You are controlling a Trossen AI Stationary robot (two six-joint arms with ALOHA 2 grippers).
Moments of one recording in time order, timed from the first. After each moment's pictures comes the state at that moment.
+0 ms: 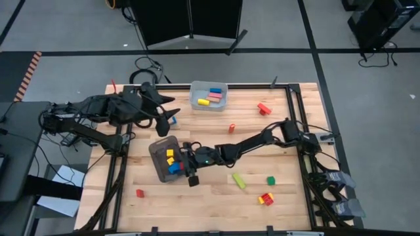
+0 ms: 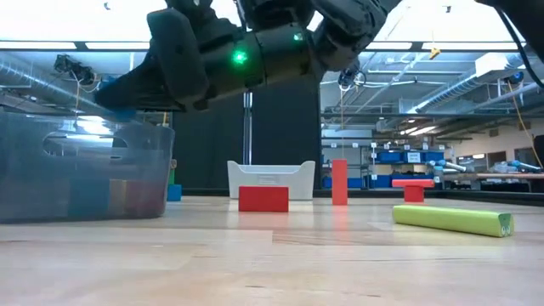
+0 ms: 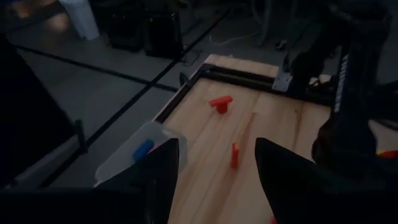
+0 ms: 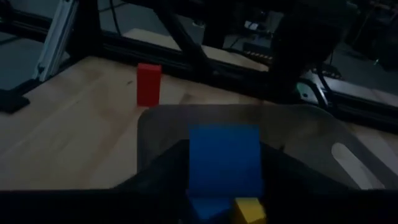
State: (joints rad) left arm -0.09 1.09 1.40 -0.74 -0.54 -0.20; right arm 0.16 2.25 1.48 0.46 0.03 -0.15
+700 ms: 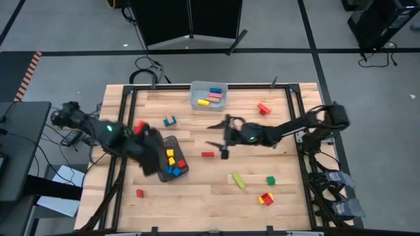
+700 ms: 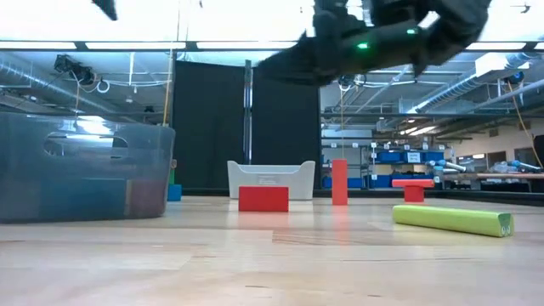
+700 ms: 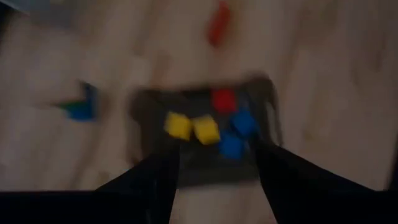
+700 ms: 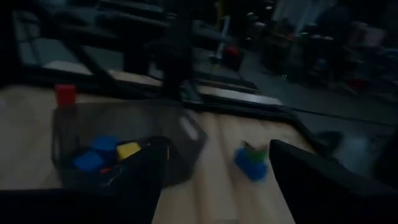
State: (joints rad) left arm -0.47 1.27 1.40 -1.36 -0.33 -0.75; right arm 0.04 1.63 0.74 0.77 0.18 -0.18
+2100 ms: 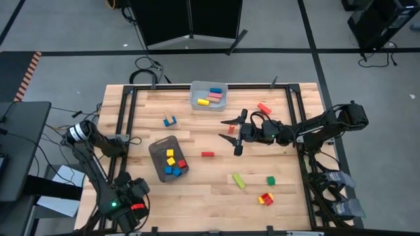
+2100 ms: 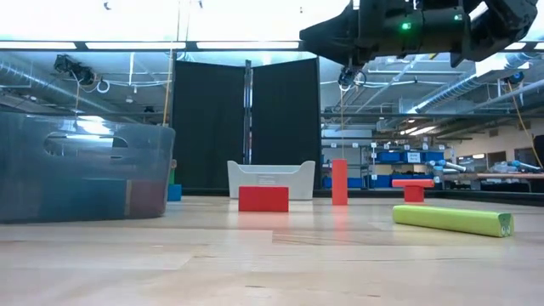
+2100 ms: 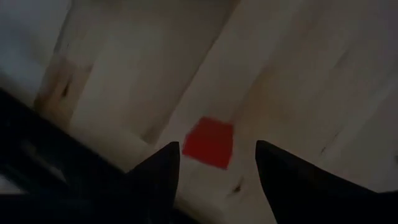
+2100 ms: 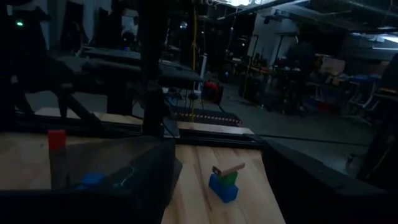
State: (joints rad) left arm -1.07 1.64 1.19 -1.24 -0.17 -1.64; right arm 0.05 1.40 0.55 0.90 0.24 -0.19
